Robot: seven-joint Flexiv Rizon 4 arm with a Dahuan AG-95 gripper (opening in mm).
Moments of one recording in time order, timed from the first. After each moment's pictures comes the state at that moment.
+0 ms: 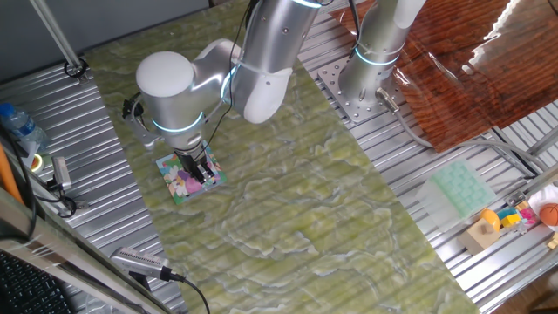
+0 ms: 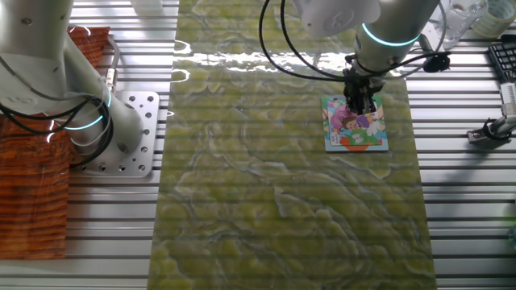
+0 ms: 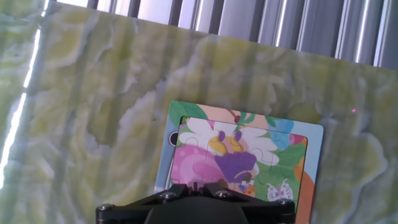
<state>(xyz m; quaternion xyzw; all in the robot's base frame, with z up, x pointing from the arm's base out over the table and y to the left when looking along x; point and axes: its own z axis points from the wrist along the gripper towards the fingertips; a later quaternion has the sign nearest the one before) 0.583 0.064 0.013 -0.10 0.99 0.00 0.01</state>
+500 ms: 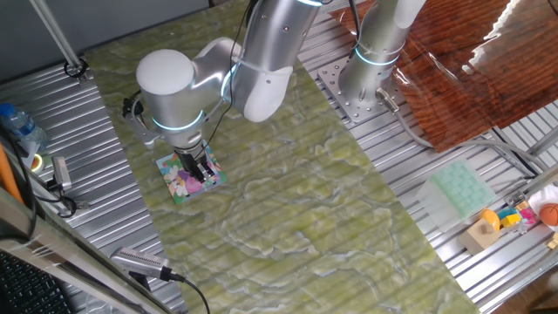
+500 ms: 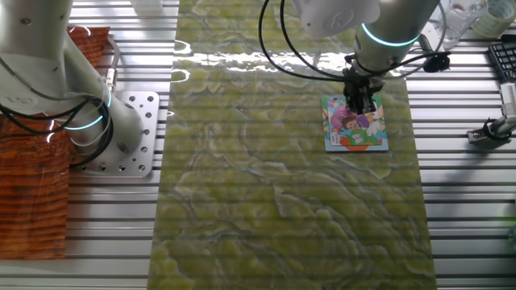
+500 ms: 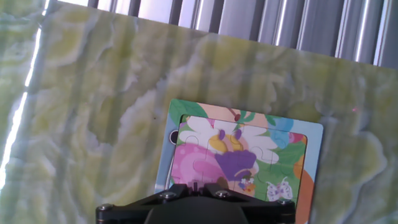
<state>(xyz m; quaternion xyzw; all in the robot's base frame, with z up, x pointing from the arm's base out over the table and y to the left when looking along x) 0.583 0.063 0.023 -0.10 0.99 0.01 0.00</state>
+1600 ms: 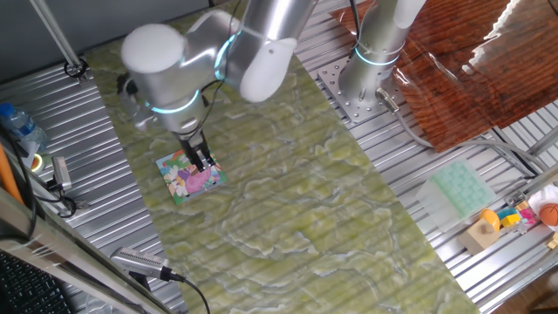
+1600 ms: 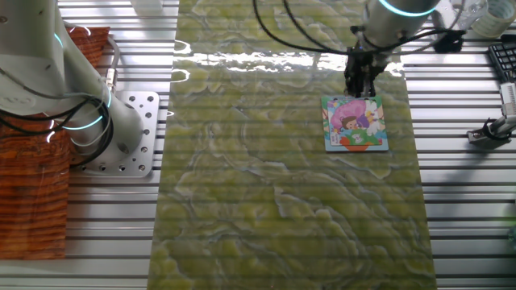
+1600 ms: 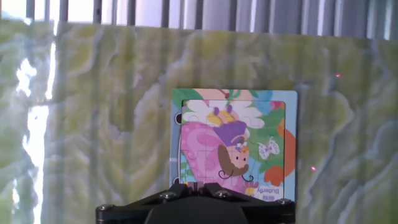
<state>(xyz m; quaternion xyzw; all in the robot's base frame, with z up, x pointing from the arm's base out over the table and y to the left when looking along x) 0.562 0.069 0.083 -0.01 1.00 0.02 0.01</state>
